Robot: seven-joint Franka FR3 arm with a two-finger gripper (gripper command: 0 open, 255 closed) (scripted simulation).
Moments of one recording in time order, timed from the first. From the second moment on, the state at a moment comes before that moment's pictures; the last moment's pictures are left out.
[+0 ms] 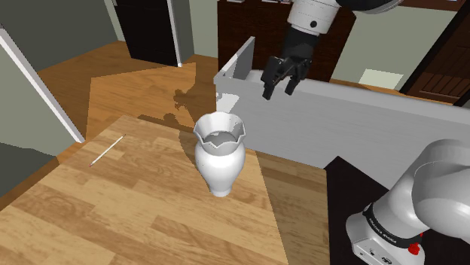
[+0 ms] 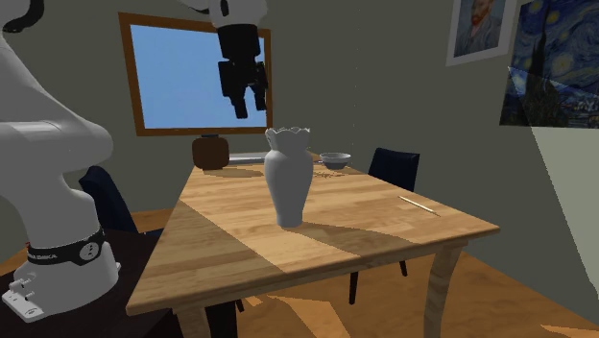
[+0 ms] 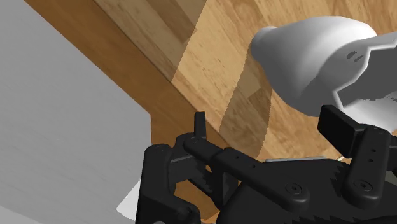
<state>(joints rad) 0.16 -0.55 0.09 -2.30 0.22 1.86 0.21</state>
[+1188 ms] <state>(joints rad) 0.26 -0.27 0.19 -2.24 0.32 2.10 0.20</state>
